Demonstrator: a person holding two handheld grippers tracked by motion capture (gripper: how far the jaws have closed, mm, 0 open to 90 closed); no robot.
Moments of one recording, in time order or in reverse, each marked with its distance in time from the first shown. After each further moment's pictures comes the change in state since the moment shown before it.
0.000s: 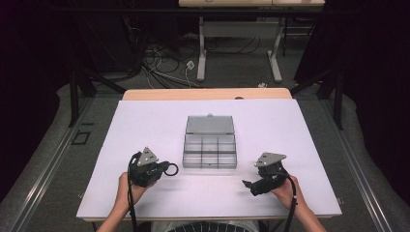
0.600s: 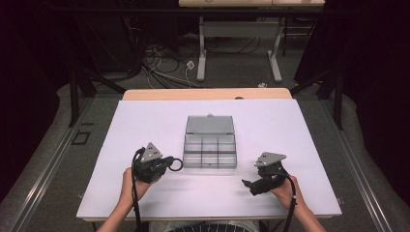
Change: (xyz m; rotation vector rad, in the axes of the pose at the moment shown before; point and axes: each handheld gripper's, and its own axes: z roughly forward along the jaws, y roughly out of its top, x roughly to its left) left arm -0.005 0.017 0.001 -0.047 -0.011 0.005; right arm 0.001 0.002 0.000 -0.006 -0.007 -0.002
